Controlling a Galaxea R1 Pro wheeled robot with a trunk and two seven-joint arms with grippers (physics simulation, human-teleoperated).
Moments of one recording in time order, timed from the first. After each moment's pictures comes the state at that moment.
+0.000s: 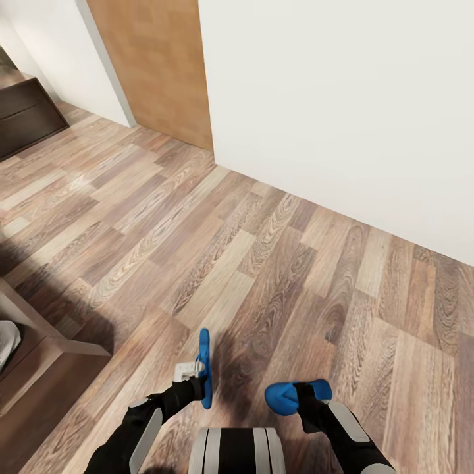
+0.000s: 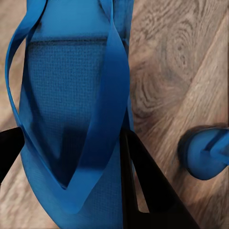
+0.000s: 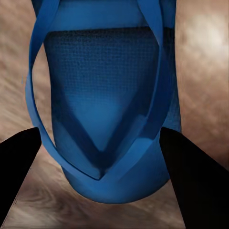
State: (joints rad) left arm -0.38 -0.06 -0.05 -0.85 0.26 0.28 -0.38; right arm -0.47 0.07 -0.15 -0.58 -1.39 0.21 -0.29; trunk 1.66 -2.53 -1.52
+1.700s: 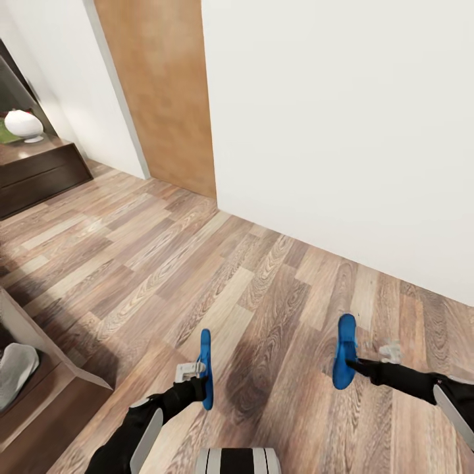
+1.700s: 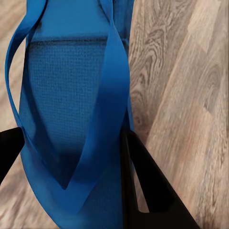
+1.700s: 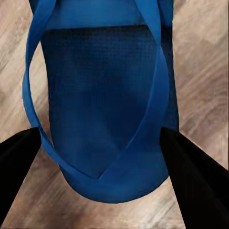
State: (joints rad) left arm -0.38 -0.06 -0.05 -0.85 0.26 0.29 -0.38; right arm -0.46 -0.49 0.01 -0.81 -0.36 0.37 0.80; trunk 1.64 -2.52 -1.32
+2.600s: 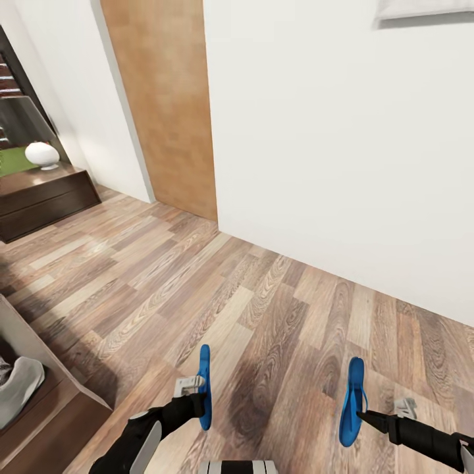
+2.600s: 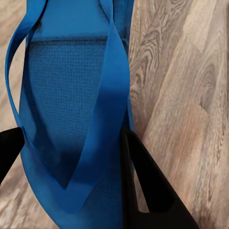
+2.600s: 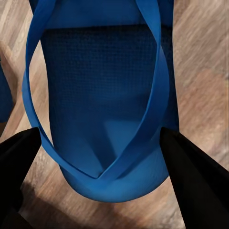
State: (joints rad) left arm -0.37 -0.06 -0.05 -0.74 0.26 0.28 -0.39; right arm -0.46 -0.49 0.00 -0.34 -0.36 0.11 1.13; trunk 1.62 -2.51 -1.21
